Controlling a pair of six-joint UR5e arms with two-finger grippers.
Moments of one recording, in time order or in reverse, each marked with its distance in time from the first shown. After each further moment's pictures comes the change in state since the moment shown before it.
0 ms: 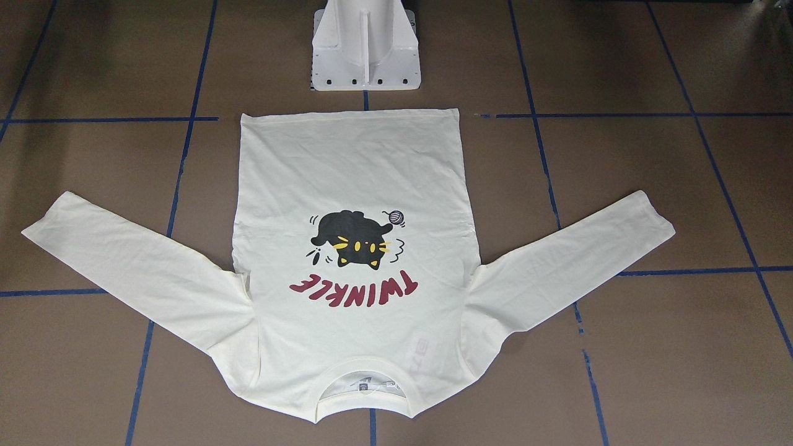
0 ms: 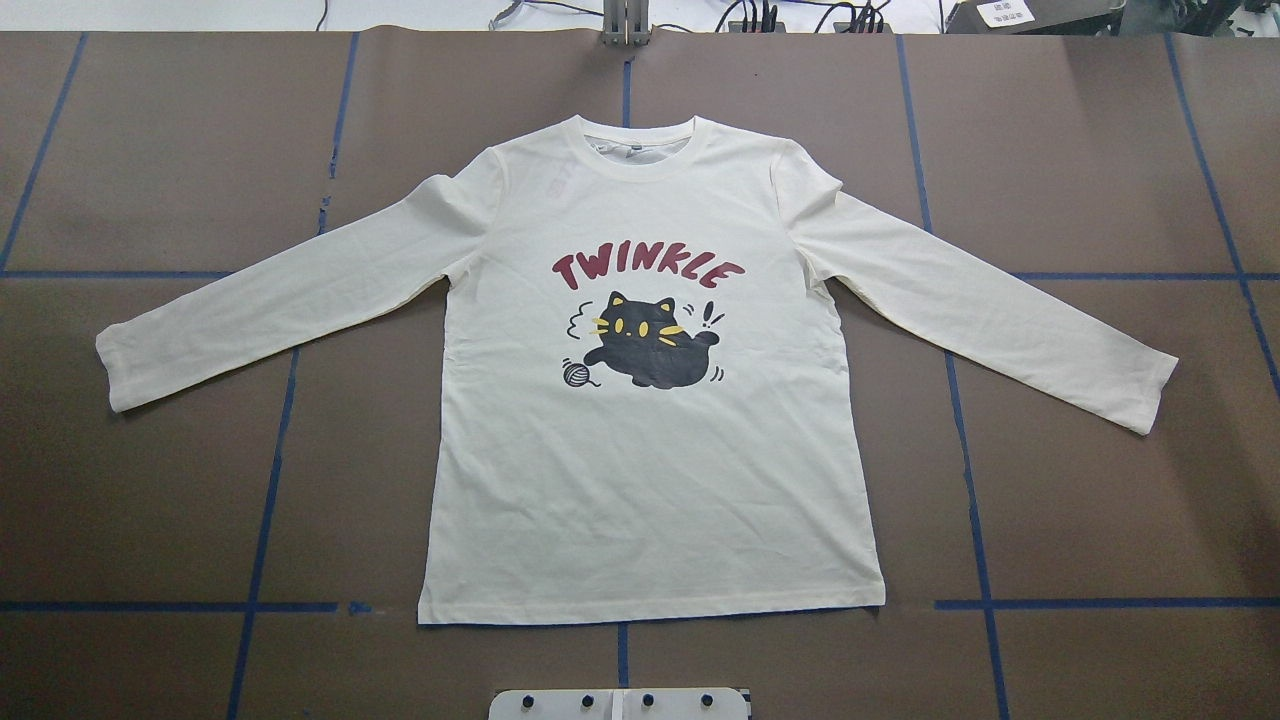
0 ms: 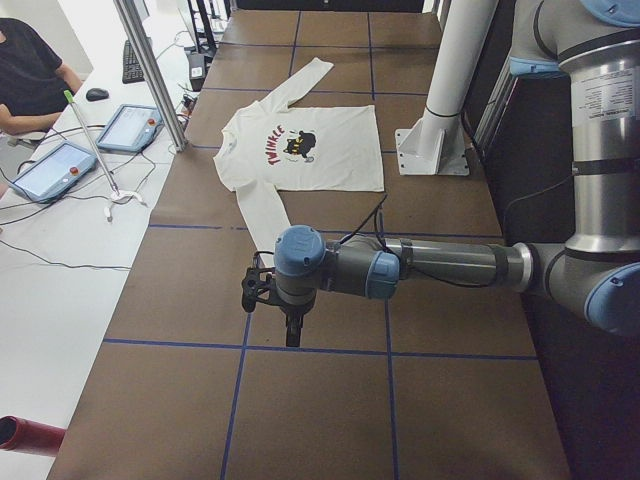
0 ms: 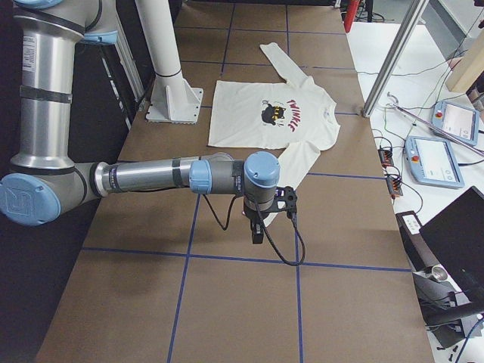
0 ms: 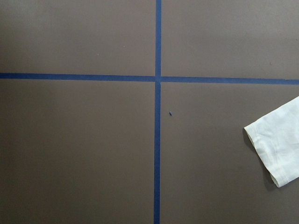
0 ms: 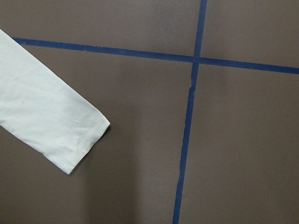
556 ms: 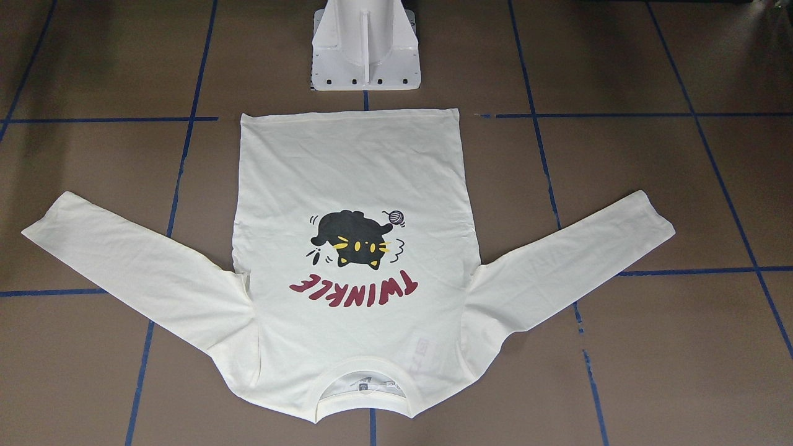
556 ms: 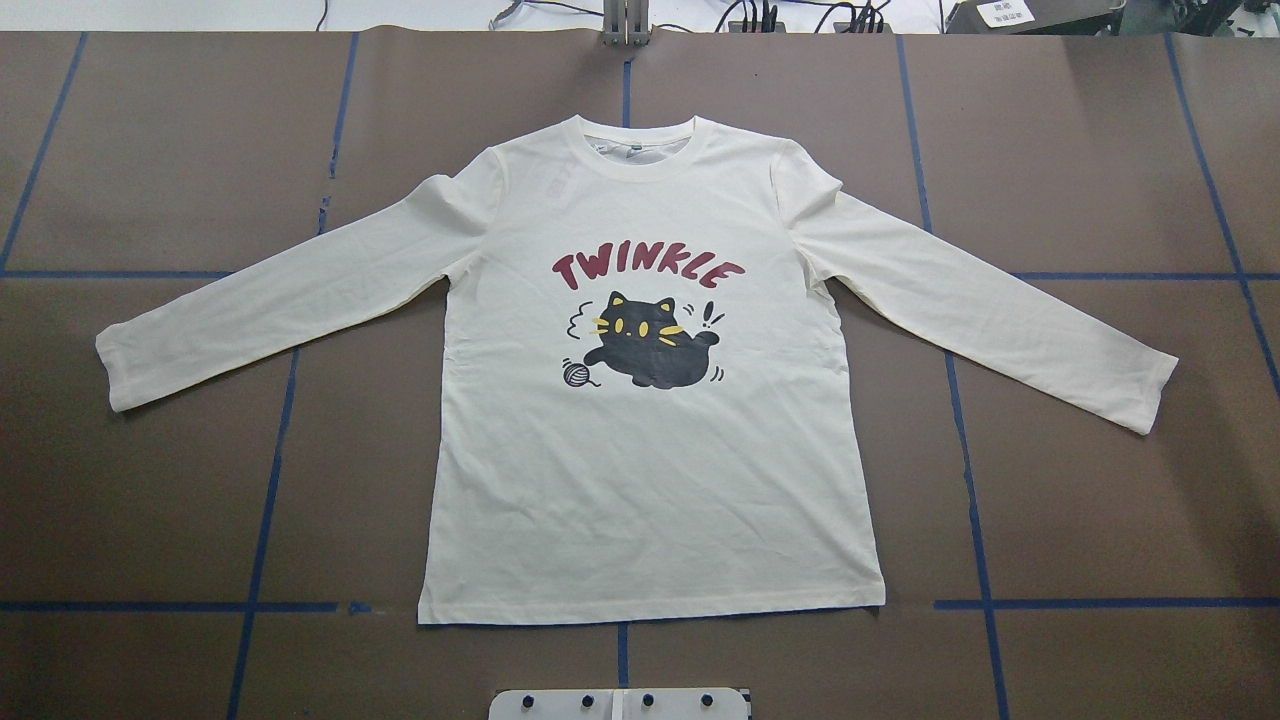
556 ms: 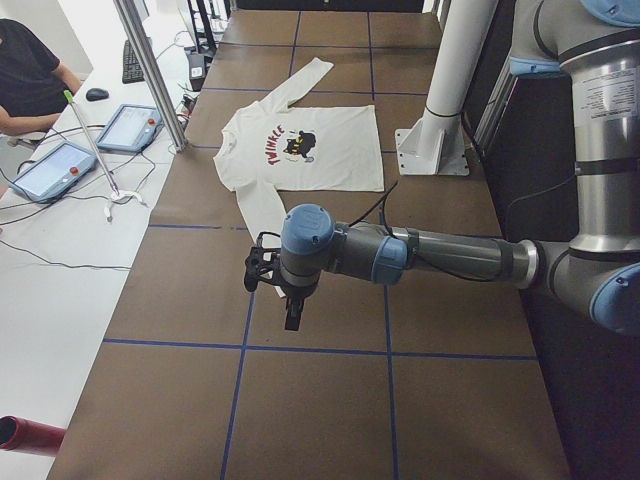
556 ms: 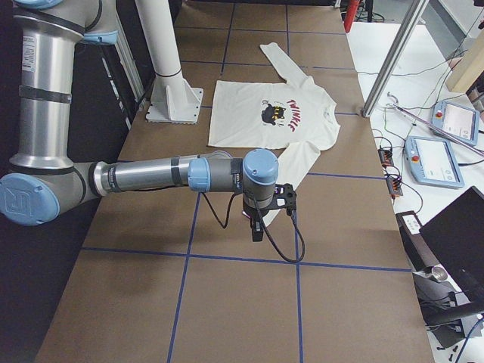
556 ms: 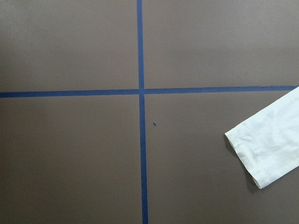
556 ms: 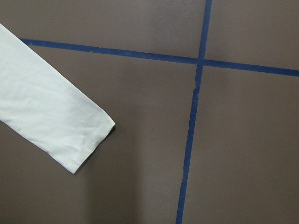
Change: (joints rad) left arm 0.000 0.023 -0.079 0.000 0.002 -0.002; right arm -0.004 -0.008 0.023 0.002 0.006 0.001
